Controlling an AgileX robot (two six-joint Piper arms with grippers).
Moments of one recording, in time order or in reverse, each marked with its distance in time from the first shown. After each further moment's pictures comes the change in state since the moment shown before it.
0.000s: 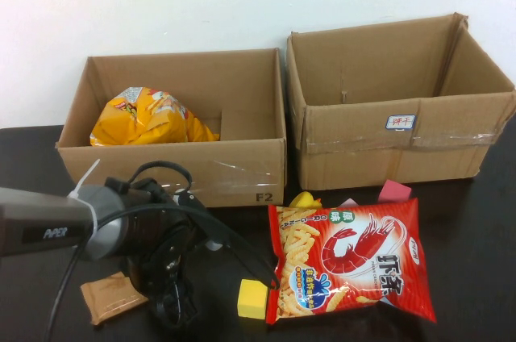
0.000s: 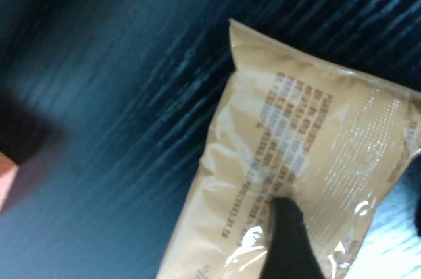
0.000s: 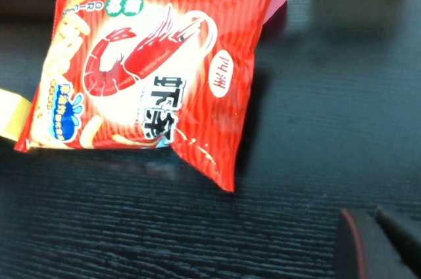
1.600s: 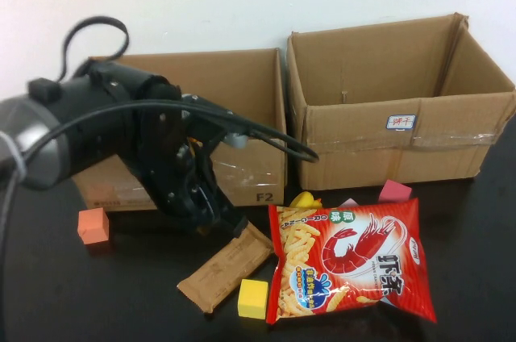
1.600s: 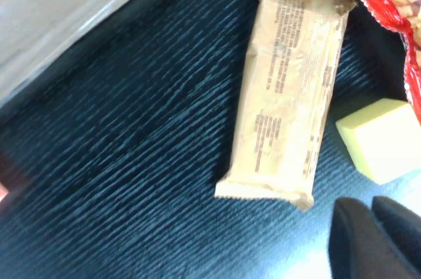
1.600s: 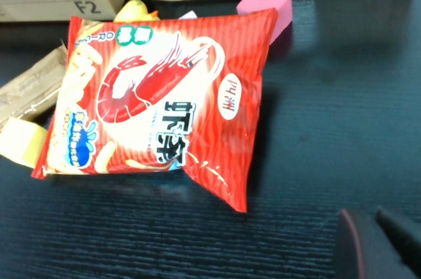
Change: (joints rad) right arm 0.000 0.000 0.000 0.053 -0.030 -0.002; left arm 0.000 -0.220 -0.298 -0.475 0.323 0.199
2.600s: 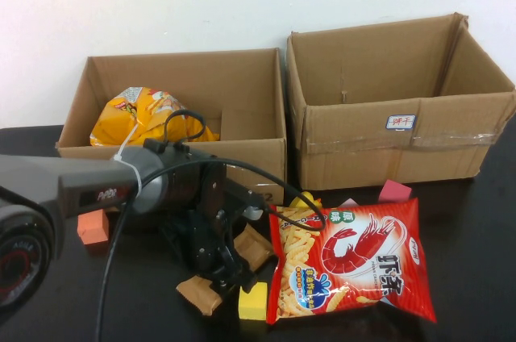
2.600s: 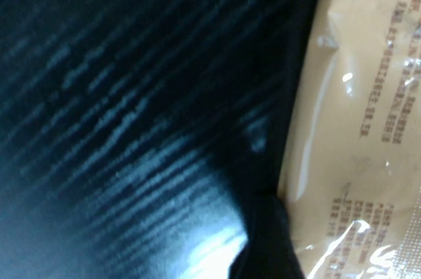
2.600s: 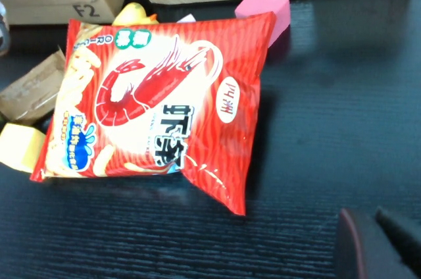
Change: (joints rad) right arm 0.000 0.000 0.000 0.000 -0.008 0.000; left arm 0.000 0.372 -0.007 -0.004 -0.145 0.024
